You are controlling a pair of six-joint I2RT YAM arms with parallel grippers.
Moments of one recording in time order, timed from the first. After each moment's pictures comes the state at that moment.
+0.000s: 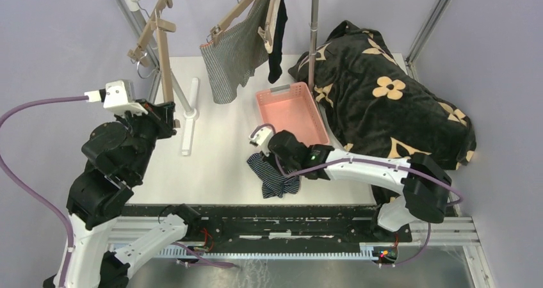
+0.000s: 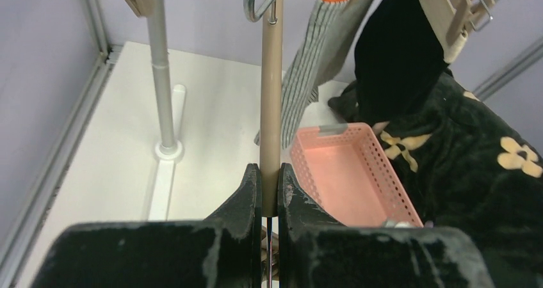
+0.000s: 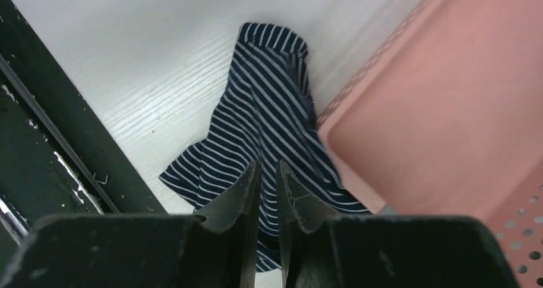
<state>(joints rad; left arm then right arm) -0.57 0.70 1.42 -0.80 -0.50 -0.32 1.06 1.48 1.02 -0.25 0.10 0.02</state>
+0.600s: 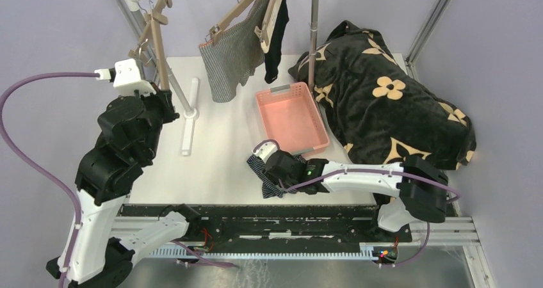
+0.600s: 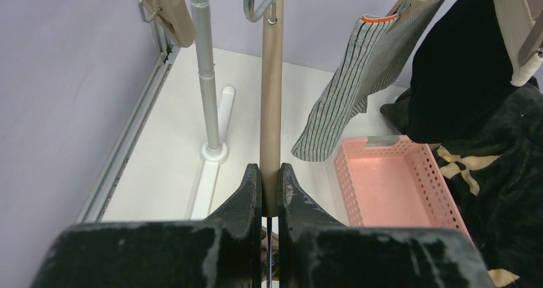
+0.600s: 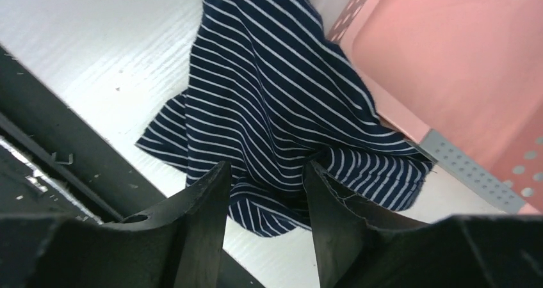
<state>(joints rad) -0.57 0.88 1.58 -0.87 -0.68 -0.27 1.21 1.50 0.94 -0.33 0.34 0.18</state>
